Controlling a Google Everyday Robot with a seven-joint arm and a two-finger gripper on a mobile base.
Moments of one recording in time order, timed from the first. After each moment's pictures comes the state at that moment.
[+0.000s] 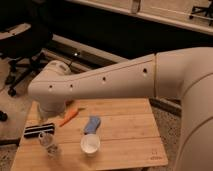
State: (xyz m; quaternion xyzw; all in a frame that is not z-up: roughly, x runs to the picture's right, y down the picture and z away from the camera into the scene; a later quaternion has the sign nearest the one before) arm -0.241 0.125 0.593 -0.33 0.02 0.51 0.79
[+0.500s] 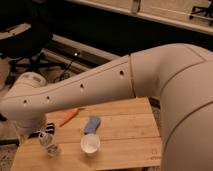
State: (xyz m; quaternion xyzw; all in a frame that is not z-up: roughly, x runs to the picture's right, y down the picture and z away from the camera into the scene) arm -0.296 0.172 0.554 -0.36 -0.01 0.43 0.83
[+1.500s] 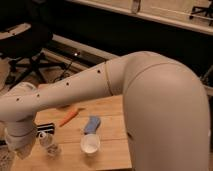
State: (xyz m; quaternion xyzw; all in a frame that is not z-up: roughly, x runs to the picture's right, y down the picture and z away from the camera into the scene) arm -0.317 0.243 0.562 -0.48 0.04 0.29 0.83
